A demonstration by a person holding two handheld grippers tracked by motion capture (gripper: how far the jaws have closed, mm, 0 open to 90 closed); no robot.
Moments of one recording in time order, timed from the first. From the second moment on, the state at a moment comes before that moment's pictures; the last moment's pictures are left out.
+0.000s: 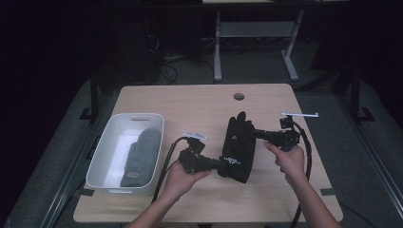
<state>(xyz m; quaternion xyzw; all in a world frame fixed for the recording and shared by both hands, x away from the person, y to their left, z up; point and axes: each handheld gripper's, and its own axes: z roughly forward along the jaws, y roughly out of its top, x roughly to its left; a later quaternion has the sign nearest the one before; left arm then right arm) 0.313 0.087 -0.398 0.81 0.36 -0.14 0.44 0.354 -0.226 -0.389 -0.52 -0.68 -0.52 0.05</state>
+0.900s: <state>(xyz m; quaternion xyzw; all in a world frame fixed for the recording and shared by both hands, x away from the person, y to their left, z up) 0.312 0.129 -0.372 0.80 0.37 -0.11 0.46 0.375 -0.179 -0.358 -0.49 -0.69 -0.53 0.06</state>
